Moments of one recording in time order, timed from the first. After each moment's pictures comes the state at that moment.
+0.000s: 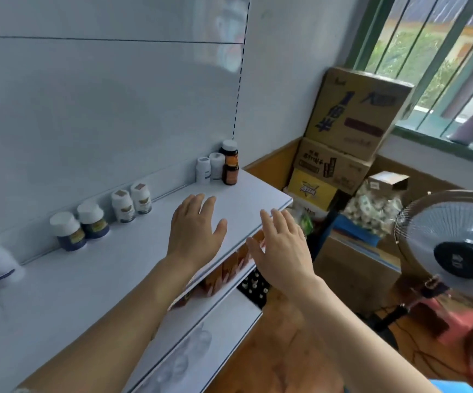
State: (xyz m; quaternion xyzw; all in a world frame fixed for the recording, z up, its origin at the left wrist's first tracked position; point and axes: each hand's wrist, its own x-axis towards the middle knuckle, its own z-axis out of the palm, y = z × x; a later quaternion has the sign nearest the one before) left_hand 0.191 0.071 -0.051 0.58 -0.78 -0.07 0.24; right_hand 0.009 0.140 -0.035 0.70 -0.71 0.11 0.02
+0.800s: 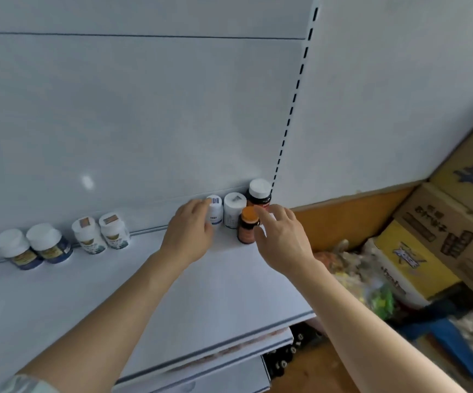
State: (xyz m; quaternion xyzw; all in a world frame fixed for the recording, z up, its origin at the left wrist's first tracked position) left_hand 0.125 -0.155 -0.079 0.74 -0.62 -0.07 0.24; right_hand -0.085 -0.207 -0.064 0.86 -0.48 0.15 -0.05
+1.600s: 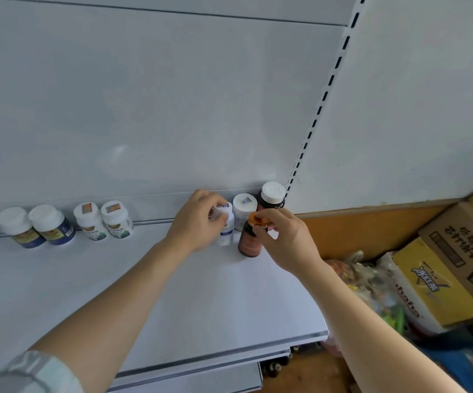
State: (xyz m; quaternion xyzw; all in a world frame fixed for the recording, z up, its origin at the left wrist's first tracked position) left_hand 0.128 -0.184 -0.085 0.73 -0.56 -0.13 0.37; right_hand -0.082 -0.252 -0.085 0.85 -0.36 0.30 -0.24
